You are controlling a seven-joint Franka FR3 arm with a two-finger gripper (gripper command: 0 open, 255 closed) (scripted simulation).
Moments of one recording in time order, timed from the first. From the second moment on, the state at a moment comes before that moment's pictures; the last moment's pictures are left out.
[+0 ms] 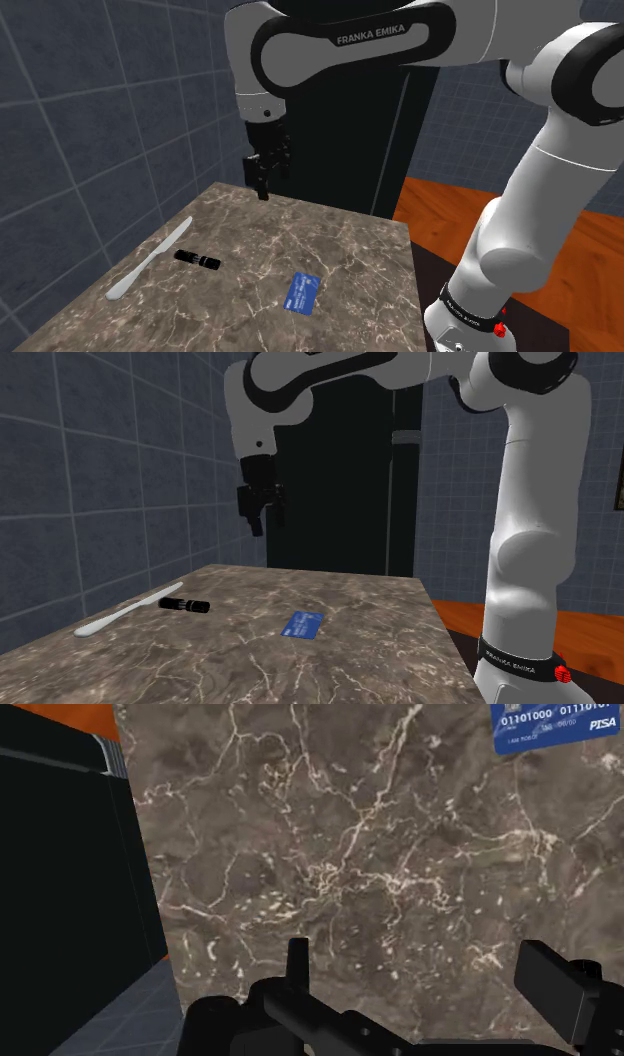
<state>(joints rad) 0.14 -0.04 0.42 -1.88 0.01 1.68 0.25</state>
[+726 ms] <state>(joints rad) 0.30 0.42 0.49 -1.45 -0.14 1.60 0.36</state>
